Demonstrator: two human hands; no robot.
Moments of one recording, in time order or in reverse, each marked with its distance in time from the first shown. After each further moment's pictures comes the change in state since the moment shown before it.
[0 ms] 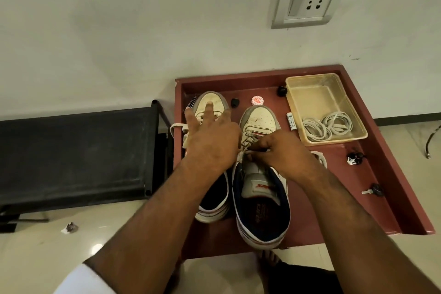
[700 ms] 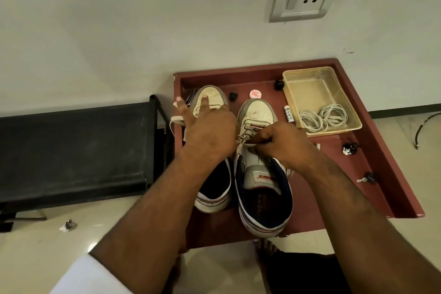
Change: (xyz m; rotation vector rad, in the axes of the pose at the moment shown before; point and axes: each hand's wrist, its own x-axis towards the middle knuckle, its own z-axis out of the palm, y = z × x) left_hand -0.003 -0.007 -0.002 0.006 0.019 -0.037; right_hand -0.006 -0.003 -0.005 -0.121 0.046 0.033
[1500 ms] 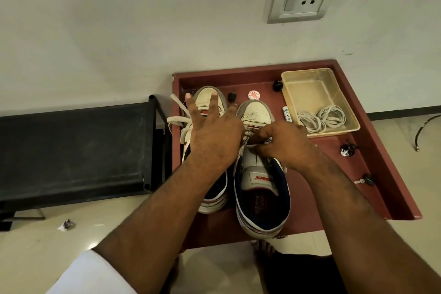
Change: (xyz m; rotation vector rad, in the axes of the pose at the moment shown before) left_hand -0.004 0.015 0.009 0.121 0.065 0.084; right_hand -0.001 0.002 -0.005 -0.068 0.041 -0.043
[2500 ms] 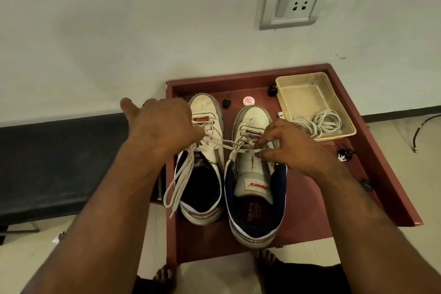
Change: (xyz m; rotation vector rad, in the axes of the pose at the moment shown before) left_hand -0.007 -0.063 -0.044 -0.123 -0.023 -0.331; right_hand 0.003 0.023 -0.013 0.079 -0.024 -0.078
